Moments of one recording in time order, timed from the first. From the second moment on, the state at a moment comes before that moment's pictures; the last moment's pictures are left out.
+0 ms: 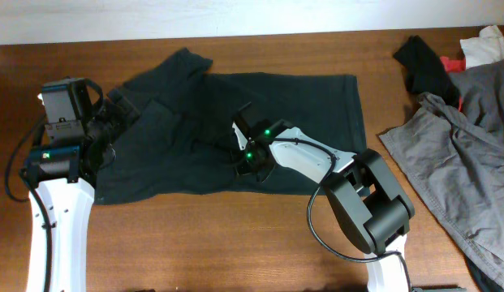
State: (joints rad) left arm 0.11 1.34 1.29 -0.76 -0.05 -0.57; right arm 0.61 2.11 1.42 -0.58 -0.30 0.36
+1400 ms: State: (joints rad) left arm 0.11 1.34 1.29 -0.76 -0.05 -0.57; right arm 0.44 2.12 1.48 -0.51 -0.26 0.36
